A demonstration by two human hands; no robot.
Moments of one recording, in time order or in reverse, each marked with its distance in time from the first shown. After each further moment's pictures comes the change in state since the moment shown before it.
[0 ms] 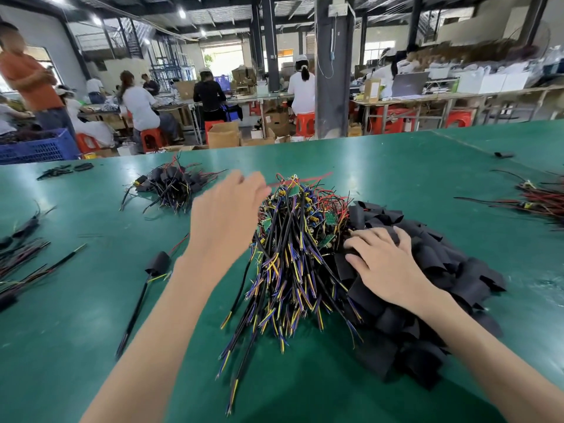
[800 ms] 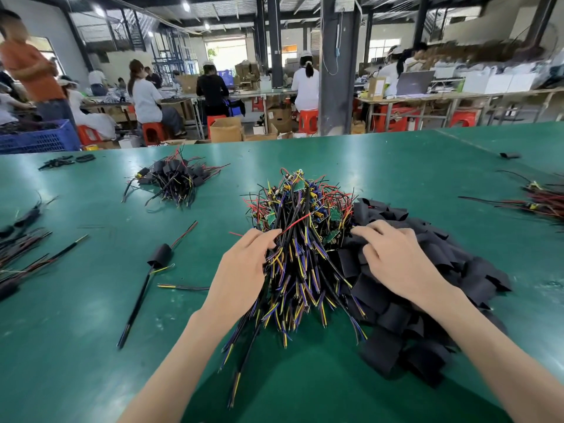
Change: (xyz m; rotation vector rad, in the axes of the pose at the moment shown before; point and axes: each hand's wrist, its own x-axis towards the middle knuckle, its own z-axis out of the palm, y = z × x) left_hand -0.077 -0.005 0.059 -0.581 -0.084 0.044; right_hand 0.002 0.001 -0.019 0.116 0.036 -0.042
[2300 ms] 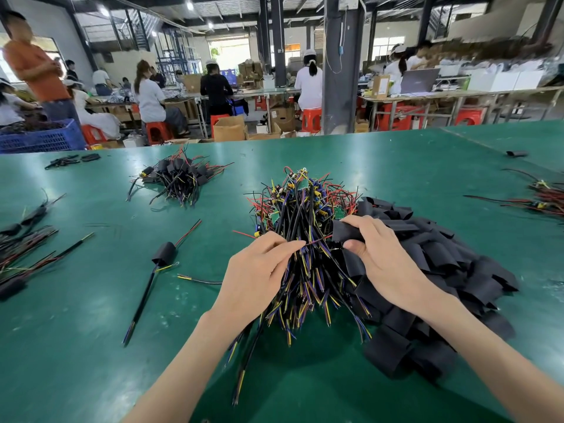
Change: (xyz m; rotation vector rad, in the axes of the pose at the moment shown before) left_hand -0.004 0.015 0.000 0.042 0.059 0.169; right_hand -0.004 -0.030 -0.008 0.428 0.085 -0.099
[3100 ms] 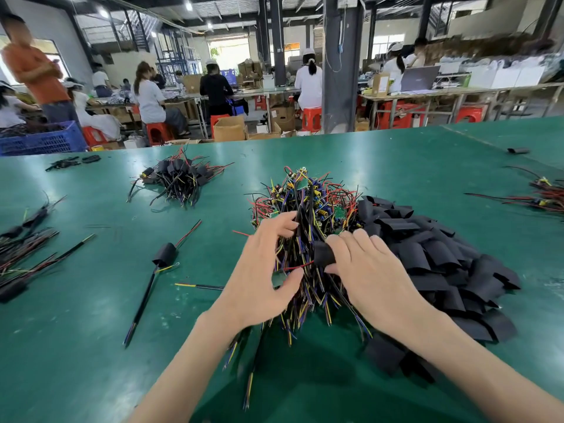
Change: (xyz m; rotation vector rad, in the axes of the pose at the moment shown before) left_hand 0.001 0.008 -0.007 -0.348 -0.127 -0.072; right_hand -0.014 -0.039 0.006 -0.777 -0.010 -0.141
